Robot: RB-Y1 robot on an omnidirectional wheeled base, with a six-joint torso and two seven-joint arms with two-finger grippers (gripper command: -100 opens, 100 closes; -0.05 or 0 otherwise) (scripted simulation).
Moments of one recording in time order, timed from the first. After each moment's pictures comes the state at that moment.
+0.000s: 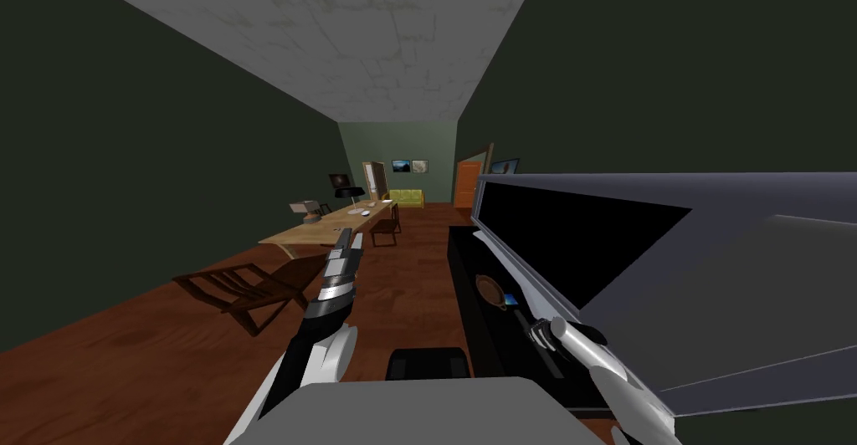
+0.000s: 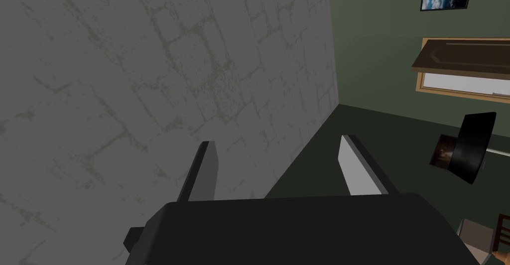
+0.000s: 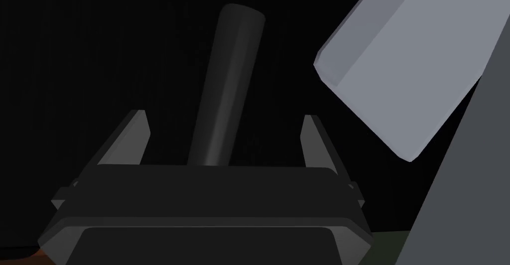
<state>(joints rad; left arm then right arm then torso) 0.52 -0.04 -0.06 -2.27 -0.06 -0.50 -0.10 -0.02 -0.43 -0.54 -0.82 -0.61 0.68 -0.39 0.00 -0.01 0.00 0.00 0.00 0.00</state>
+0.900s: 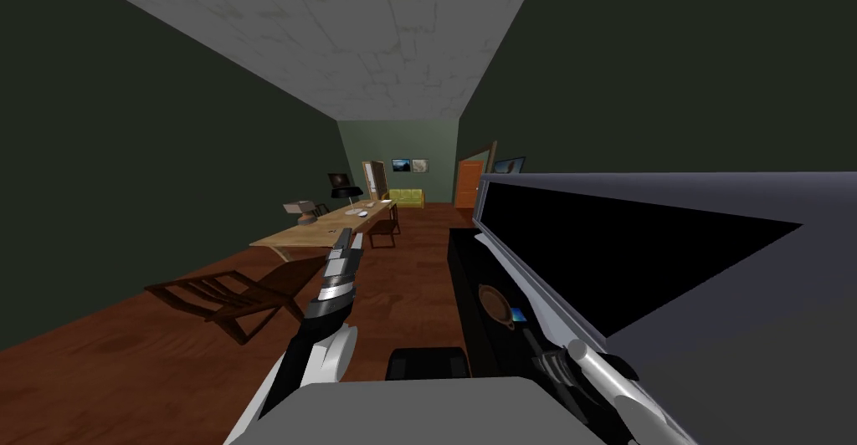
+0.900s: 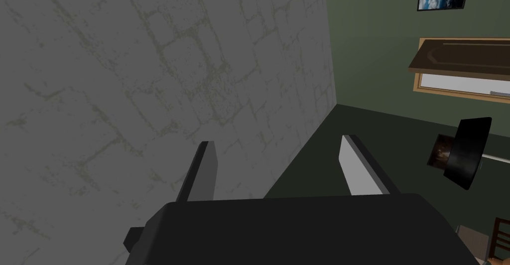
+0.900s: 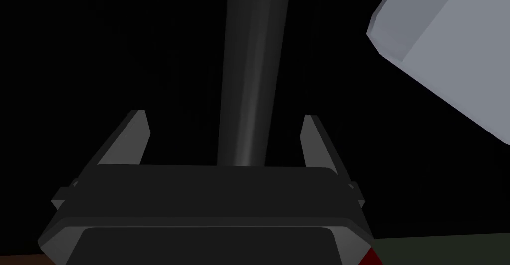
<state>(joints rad) 0.52 -0.04 -0.06 -2.27 -0.06 -0.50 -0.10 0.01 -0.46 -0.57 -0.67 -0.70 0.76 -0.47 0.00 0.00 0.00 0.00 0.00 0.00</state>
